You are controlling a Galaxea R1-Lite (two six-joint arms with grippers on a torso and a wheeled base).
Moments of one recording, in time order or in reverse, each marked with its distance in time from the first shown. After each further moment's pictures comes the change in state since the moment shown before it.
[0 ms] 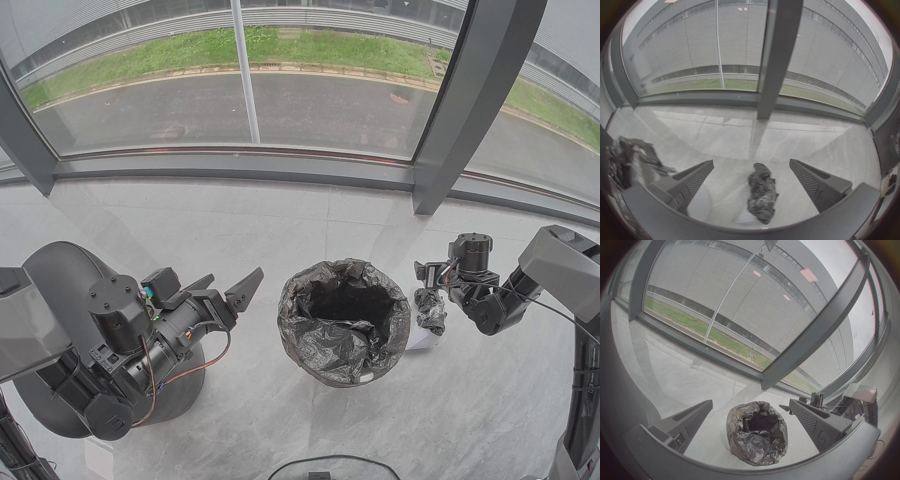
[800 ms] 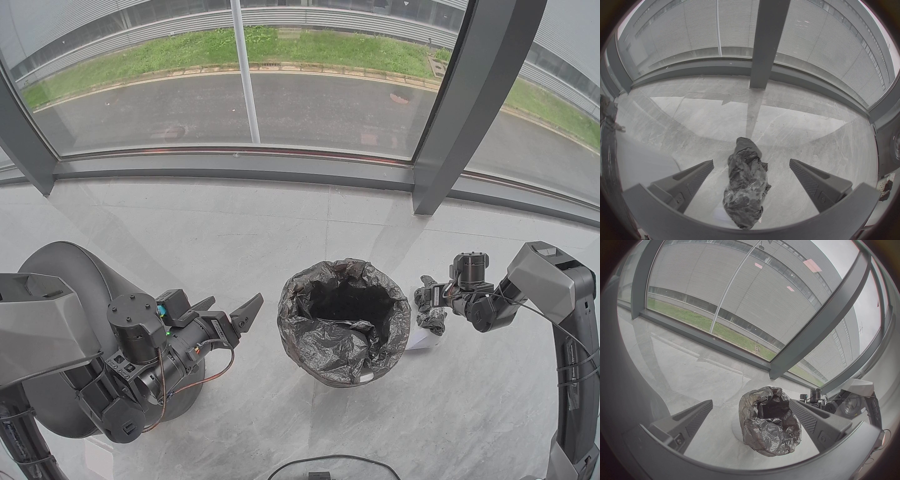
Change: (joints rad) left arm 0.029 0.123 0.027 -0.050 -0.003 0.027; right arm -0.123 0.223 -0.214 0.170 0.116 -0.056
